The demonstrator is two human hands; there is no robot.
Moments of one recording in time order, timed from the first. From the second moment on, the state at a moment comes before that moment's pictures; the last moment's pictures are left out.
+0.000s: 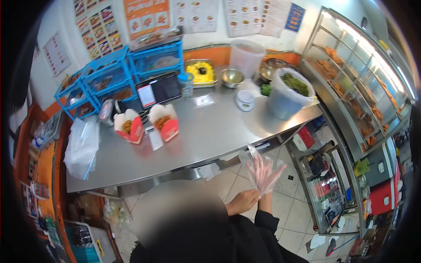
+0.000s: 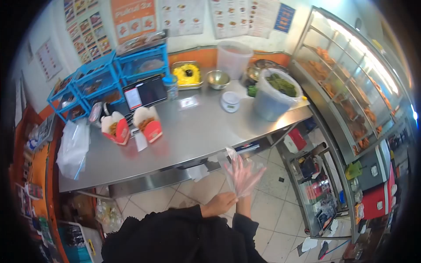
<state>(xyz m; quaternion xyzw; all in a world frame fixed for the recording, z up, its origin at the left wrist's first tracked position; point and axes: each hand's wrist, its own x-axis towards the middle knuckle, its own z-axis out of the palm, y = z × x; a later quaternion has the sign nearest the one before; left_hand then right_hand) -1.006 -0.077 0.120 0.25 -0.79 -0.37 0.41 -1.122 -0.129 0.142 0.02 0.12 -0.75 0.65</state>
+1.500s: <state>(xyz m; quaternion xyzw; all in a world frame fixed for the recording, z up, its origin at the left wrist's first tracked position) -1.799 0.154 0.087 -0.56 -0.68 -0.47 -0.06 -1.791 0.286 0.018 0.20 0.65 -0.68 -0.27</state>
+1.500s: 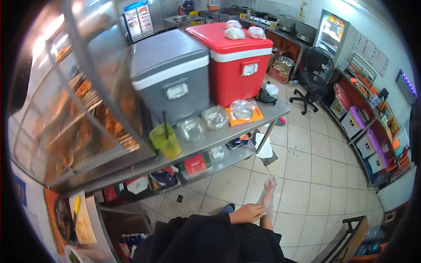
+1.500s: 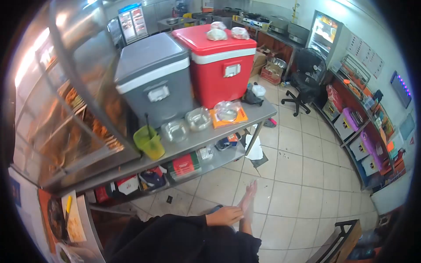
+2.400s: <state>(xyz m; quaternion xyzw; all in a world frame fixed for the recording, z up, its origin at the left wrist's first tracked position) -2.129 0.677 0.070 -0.10 -0.31 -0.64 -0.70 -2.075 0.741 0.080 0.15 -0.03 -0.92 -0.35</state>
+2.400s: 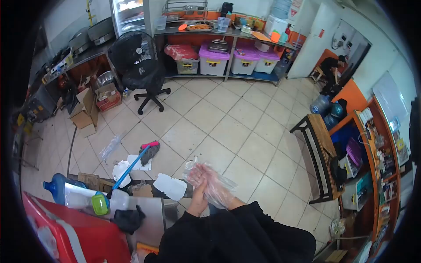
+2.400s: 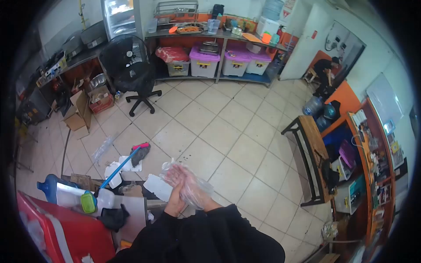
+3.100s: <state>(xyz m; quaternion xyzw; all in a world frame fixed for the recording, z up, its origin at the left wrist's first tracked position) -2.323 0.690 0.043 0.12 -0.92 -0.27 0.26 -2.299 1.011 0.028 0.29 0.18 -0.94 0.08</state>
